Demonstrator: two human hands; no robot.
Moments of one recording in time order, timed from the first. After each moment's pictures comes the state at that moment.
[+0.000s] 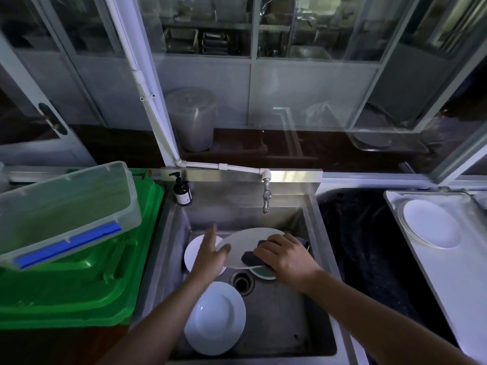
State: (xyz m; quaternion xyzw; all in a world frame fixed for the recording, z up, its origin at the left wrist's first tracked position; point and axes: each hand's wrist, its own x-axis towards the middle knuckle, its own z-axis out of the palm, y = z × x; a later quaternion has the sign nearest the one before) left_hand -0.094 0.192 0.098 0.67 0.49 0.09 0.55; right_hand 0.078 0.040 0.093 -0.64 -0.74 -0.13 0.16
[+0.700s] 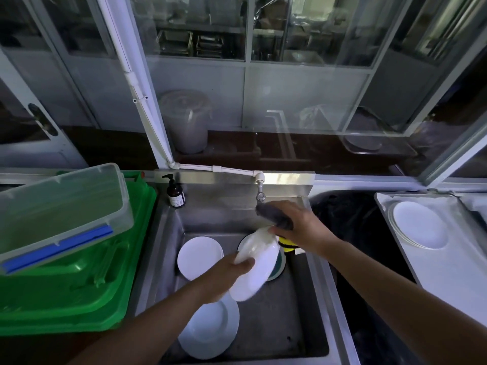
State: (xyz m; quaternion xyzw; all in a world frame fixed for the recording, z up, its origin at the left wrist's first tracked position) left_hand -0.090 0.159 0.103 0.61 0.31 -0.05 0.72; right_hand 0.139 0.048 0.161 -0.74 -0.60 0.11 0.30
